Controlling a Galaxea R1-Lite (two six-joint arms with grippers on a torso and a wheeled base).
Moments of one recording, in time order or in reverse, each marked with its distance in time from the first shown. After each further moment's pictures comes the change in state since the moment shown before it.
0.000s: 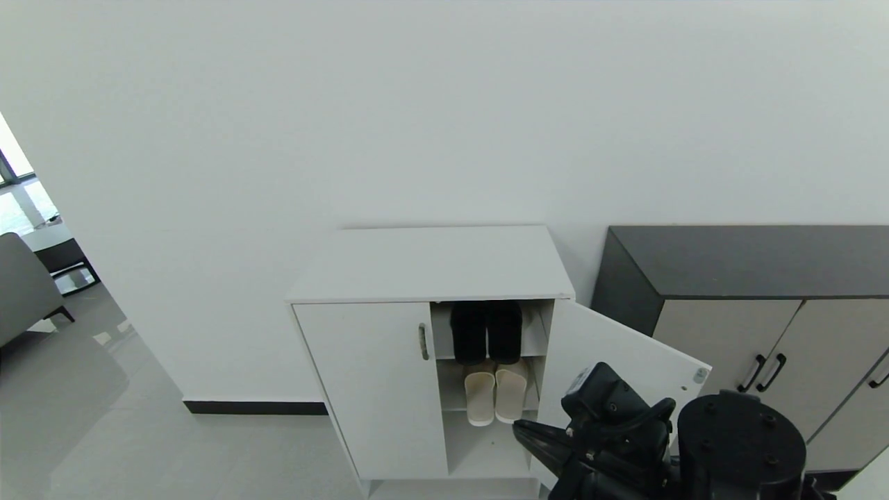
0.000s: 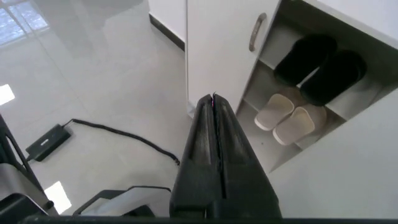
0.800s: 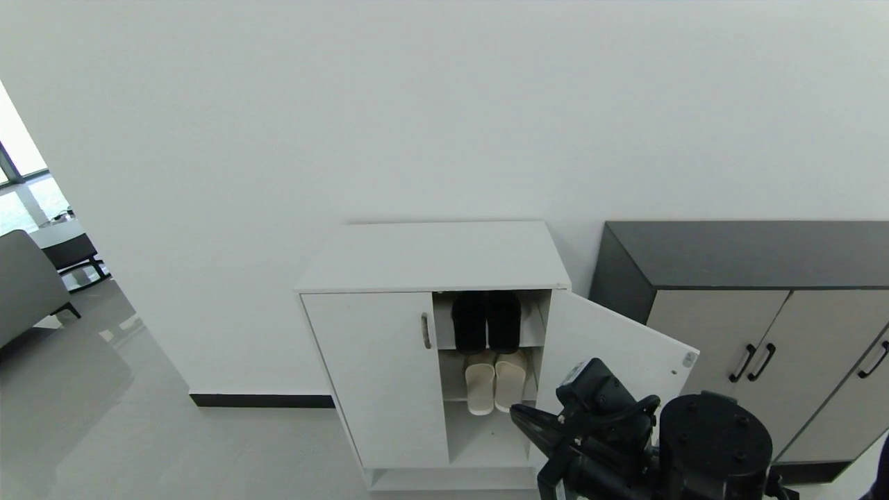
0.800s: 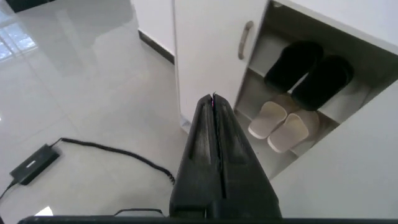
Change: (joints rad) left arm 0.000 0.000 0.000 0.000 0.000 0.002; right arm -0.043 0.122 0.017 -0.199 -0.013 -0.013
